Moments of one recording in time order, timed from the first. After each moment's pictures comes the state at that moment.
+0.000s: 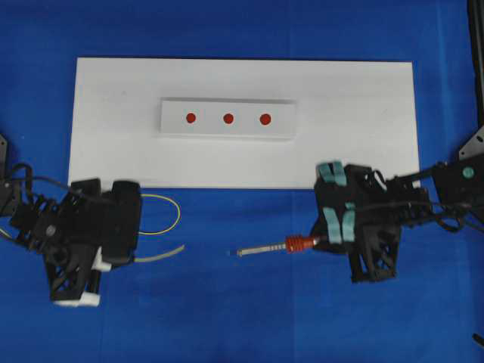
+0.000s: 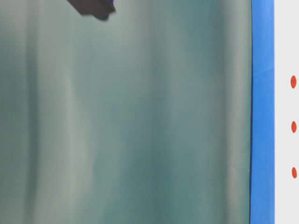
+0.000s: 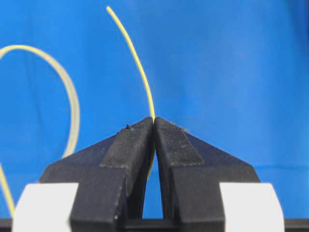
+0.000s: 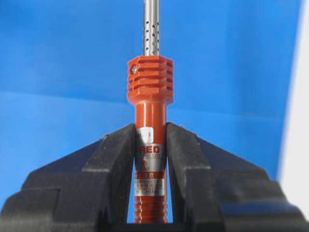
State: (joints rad) left arm -0.36 -0.27 0.74 0.00 0.42 -0.40; right arm 0.23 -0.22 0.78 0.23 0.31 0.18
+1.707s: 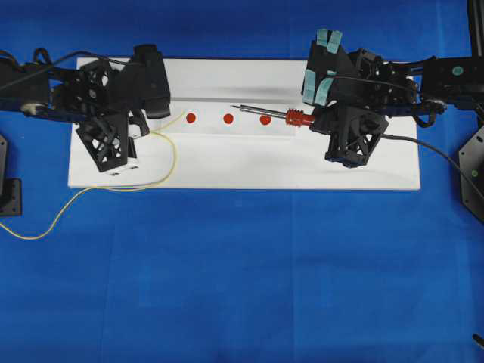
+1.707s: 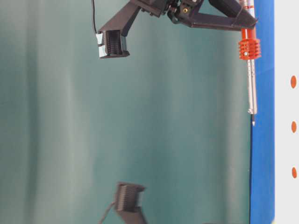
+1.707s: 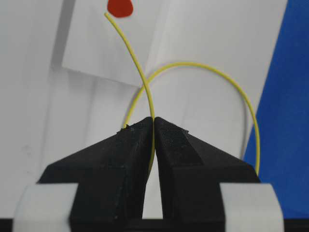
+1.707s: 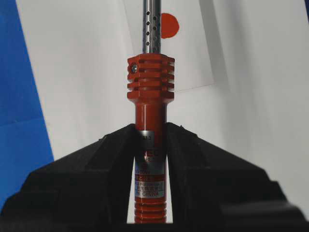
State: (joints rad) left arm 0.15 -0.20 0.77 0.01 0.45 -0.10; right arm -0.19 -0.22 0.72 0.03 0.48 0.18
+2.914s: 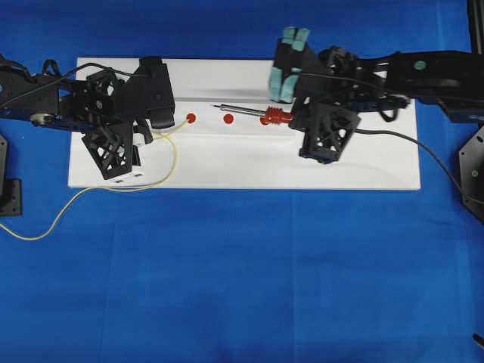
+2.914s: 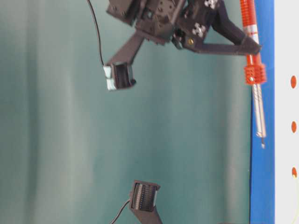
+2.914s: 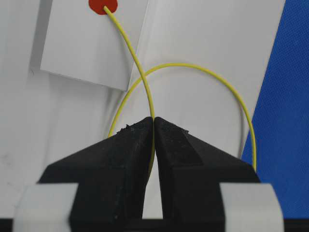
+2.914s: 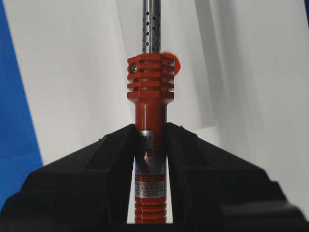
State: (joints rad) left arm 0.13 -0.16 0.79 0.01 0.39 -0.11; right arm -0.19 -0.06 0.57 0.02 0.54 0.17
